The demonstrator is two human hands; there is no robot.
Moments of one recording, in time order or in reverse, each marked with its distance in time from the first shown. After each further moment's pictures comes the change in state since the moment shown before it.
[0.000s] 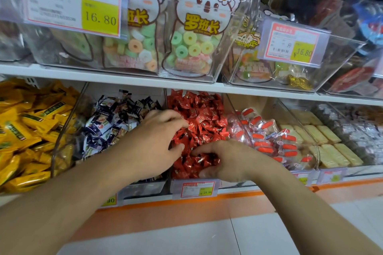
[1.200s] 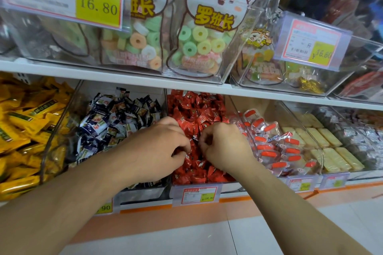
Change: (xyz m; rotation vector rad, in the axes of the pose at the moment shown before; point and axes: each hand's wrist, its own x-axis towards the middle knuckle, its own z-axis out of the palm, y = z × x) left_hand 0.017 -0.021 0.020 -0.006 -0.089 0.160; right_hand 0.047 0.001 0.019 0.016 0.572 0.106
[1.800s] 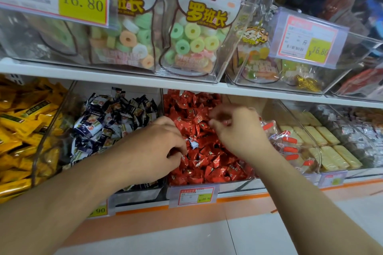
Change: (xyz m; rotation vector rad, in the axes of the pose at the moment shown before) left_hand 0.001 -0.002 0.002 -0.029 0.015 -0.001; right_hand 0.009 0.011 -0.042 0.174 0.157 0.034
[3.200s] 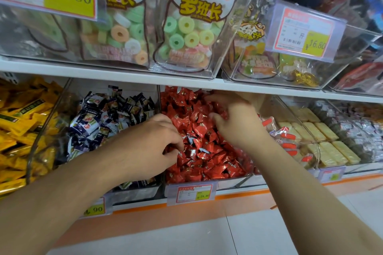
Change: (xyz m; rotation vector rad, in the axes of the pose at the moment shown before) left_hand -0.001 0.000 -0.005 0.029 0.015 0.026; right_hand 0.009 0.002 -0.005 -0.065 0.010 -0.123
